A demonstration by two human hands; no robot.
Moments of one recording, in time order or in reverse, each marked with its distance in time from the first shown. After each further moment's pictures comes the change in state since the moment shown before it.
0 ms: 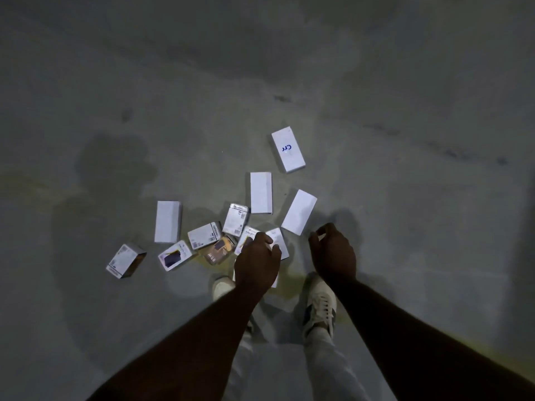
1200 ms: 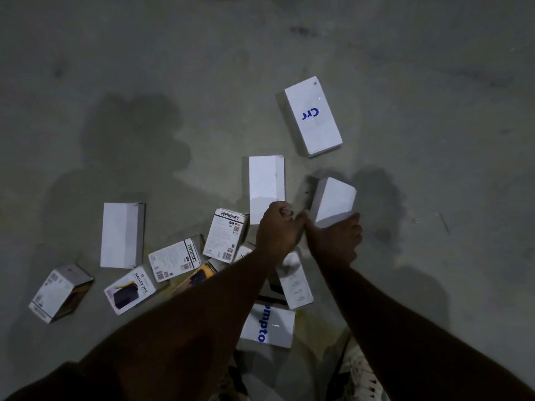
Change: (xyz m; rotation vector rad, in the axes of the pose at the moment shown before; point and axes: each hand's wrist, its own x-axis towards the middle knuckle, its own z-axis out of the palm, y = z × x) left_hand 0.272 -0.065 0.167 -0.429 -0.115 -0.096; right_hand 0.225 0.033 0.256 0.192 0.071 0.419
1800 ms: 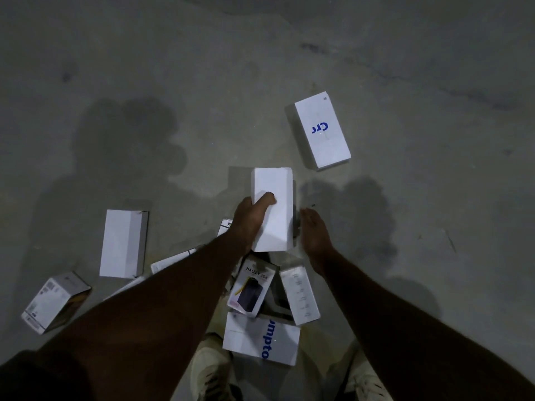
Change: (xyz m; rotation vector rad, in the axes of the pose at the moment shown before) left_hand 0.044 0.009 -0.067 -0.362 -0.018 -0.176; right_hand 0.001 -0.038 0.024 0.457 -0.519 -0.186
